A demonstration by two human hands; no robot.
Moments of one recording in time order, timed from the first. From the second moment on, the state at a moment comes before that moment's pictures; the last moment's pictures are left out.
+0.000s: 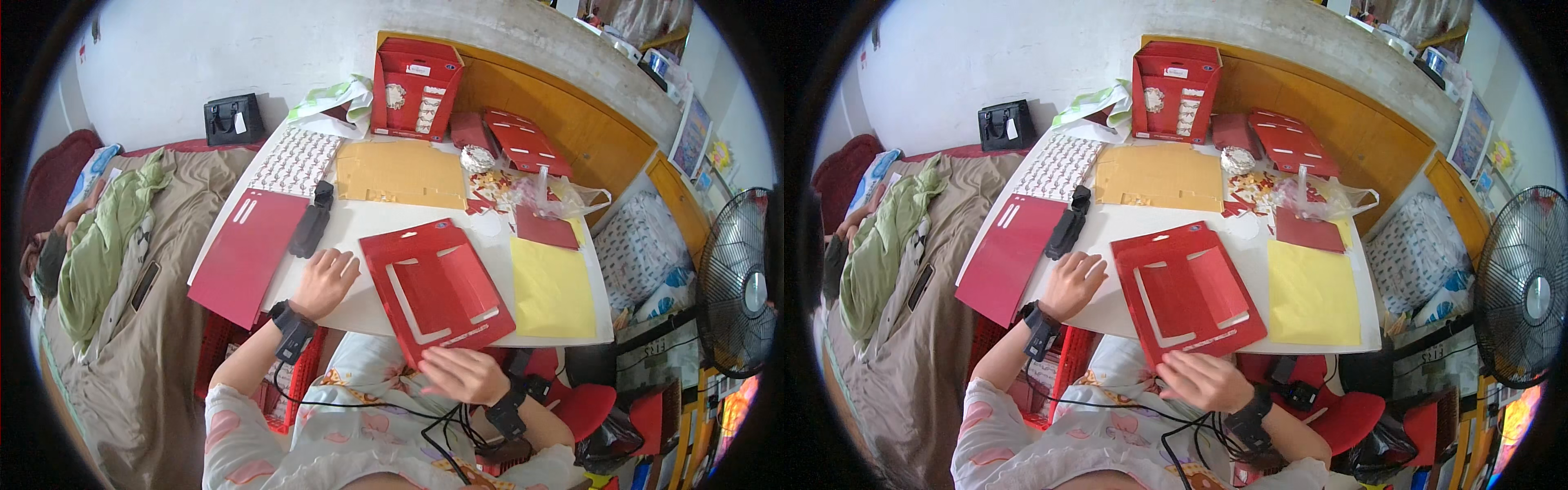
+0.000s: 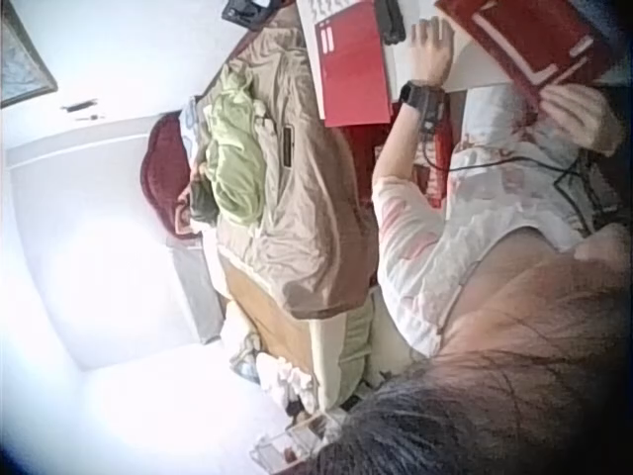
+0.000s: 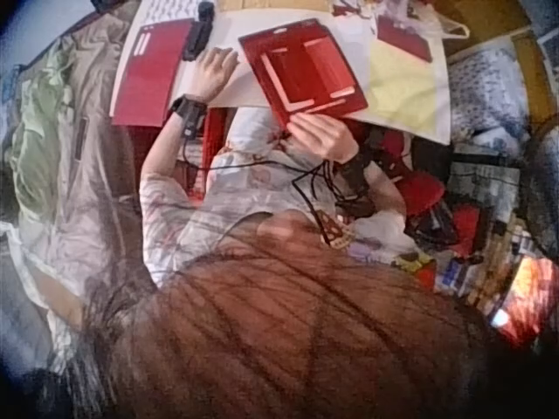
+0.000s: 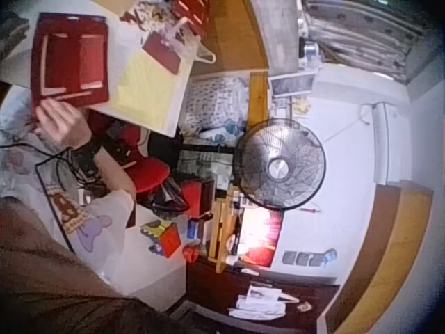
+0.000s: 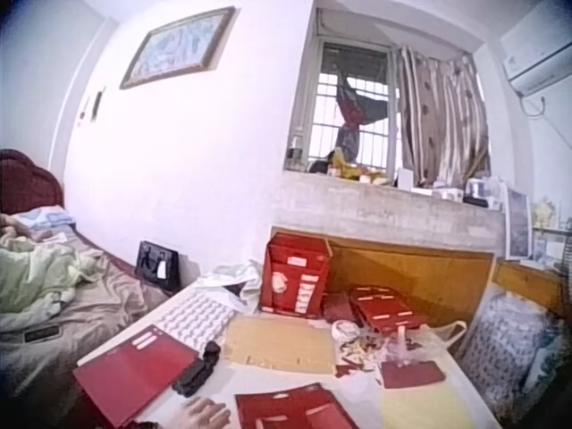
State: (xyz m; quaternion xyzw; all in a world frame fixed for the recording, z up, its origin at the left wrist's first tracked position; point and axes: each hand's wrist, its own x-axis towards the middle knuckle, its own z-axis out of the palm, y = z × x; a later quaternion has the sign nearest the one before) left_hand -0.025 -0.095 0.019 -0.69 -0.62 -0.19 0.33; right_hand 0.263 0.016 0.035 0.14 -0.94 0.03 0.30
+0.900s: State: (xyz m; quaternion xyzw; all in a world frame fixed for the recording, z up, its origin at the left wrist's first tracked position) left_hand 0.030 -0.062 0.048 -0.69 -0.62 -0.29 0.24; right_hand 0.267 0.052 0.025 0.05 -0.95 0.15 0.26
